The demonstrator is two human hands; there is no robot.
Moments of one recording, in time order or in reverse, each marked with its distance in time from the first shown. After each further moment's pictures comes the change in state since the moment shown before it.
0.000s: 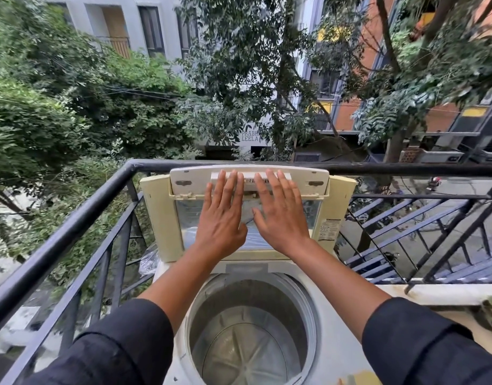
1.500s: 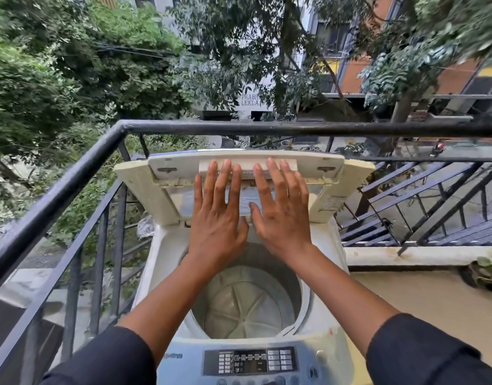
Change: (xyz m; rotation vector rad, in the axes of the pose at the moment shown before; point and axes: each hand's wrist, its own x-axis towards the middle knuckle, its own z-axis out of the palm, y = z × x) left_hand -0.075 0.037 -0.008 -0.018 0.167 -0.022; right_hand -0.076 -0.020 -0.005 -0.033 0.213 -0.017
